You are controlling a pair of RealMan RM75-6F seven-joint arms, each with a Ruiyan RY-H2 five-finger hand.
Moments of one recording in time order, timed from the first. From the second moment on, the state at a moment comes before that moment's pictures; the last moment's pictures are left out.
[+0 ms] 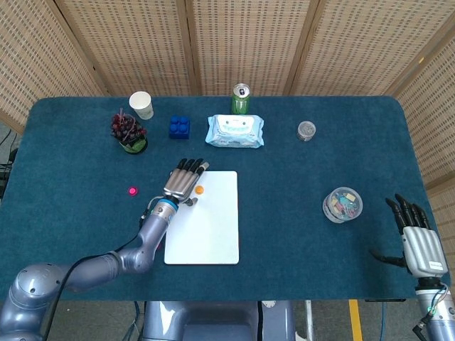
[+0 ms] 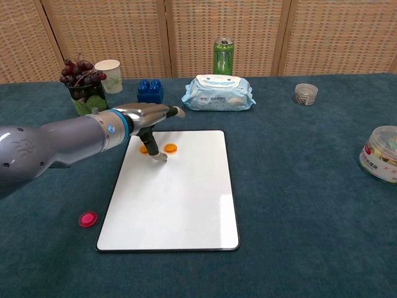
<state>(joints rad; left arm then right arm) -1.02 -1.84 -0.26 -1.06 0.74 0.76 0.55 0.12 -1.10 0.09 -1.68 -1.40 1.38 0.05</state>
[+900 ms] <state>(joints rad) -0.76 -1.54 -0.13 -1.14 0.96 0.83 0.24 0.12 -1.10 0.09 -1.69 -1.40 1.38 0.02</state>
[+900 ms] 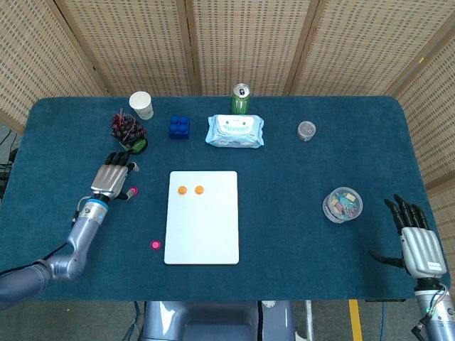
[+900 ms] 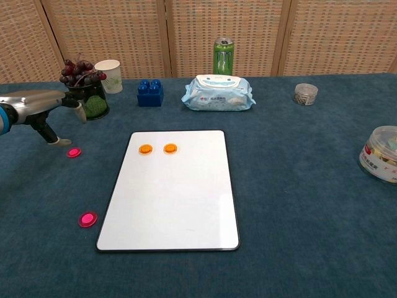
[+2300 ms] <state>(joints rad) -0.71 -1.64 -0.13 -0.96 1.11 0.77 0.12 0.11 -1.10 0.08 -1.66 -1.42 1.39 0.05</state>
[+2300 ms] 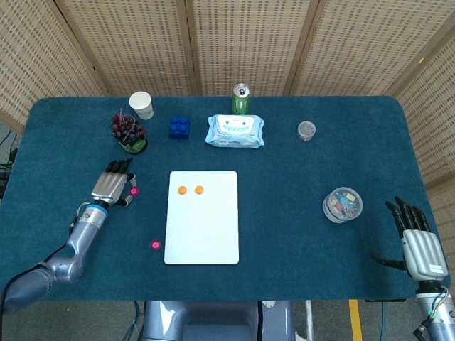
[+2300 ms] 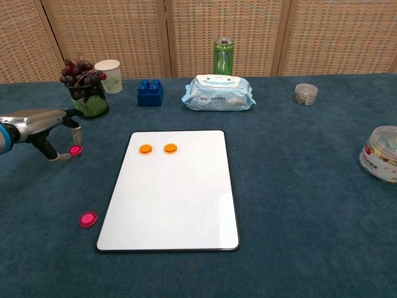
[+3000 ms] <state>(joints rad) -0.69 -1.55 -0.14 -1.16 1.14 0.85 0.18 0.11 -1.14 0.10 -1.63 -1.46 1.46 0.05</state>
